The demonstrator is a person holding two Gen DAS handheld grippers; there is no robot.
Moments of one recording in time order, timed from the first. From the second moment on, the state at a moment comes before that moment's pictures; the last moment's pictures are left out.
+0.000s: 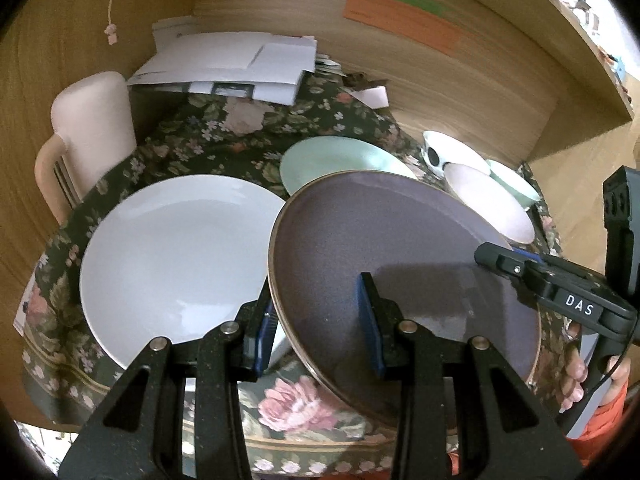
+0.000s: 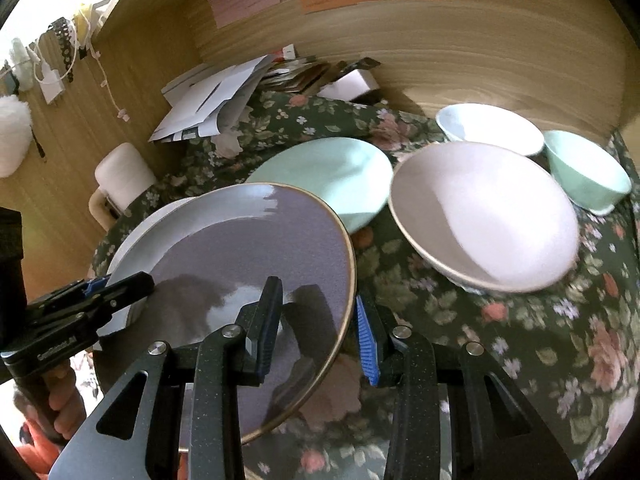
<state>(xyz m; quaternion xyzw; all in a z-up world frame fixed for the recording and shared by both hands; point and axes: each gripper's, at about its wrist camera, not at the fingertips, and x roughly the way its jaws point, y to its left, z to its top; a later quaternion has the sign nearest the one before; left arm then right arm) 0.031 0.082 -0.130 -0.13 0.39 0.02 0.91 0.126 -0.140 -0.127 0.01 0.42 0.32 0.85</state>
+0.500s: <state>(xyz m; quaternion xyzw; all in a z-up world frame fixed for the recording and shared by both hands) 0.033 0.038 -0.149 -0.12 0.41 -0.03 0.90 0.112 -0.190 -0.143 0.03 0.43 0.27 0.86</state>
